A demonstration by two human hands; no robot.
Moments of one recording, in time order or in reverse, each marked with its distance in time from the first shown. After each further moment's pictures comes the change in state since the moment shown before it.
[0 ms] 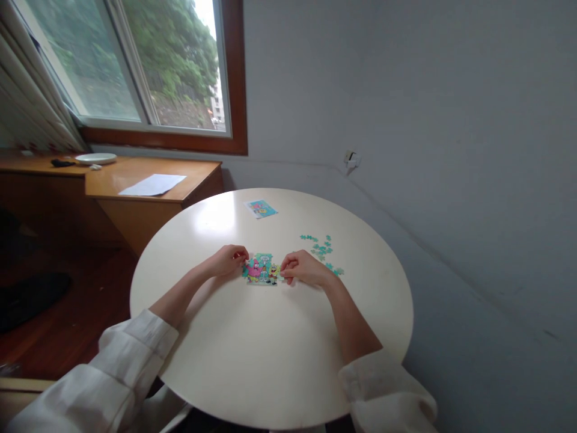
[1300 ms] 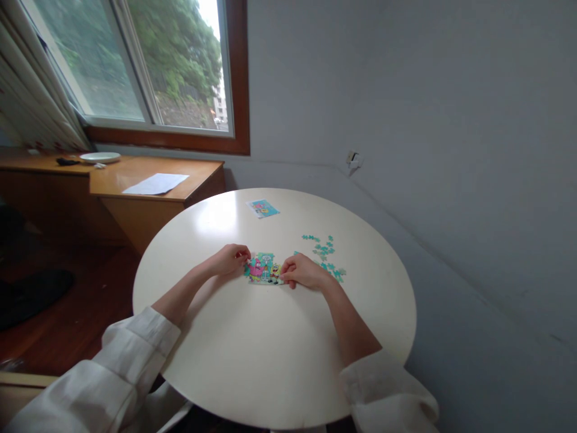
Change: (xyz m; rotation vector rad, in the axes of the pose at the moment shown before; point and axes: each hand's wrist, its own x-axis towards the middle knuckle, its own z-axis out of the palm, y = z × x) left_hand -0.001 0.003 -0.001 0.042 -0.004 -0.001; right_hand 0.008 0.010 0.007 -0.076 -0.035 0.067
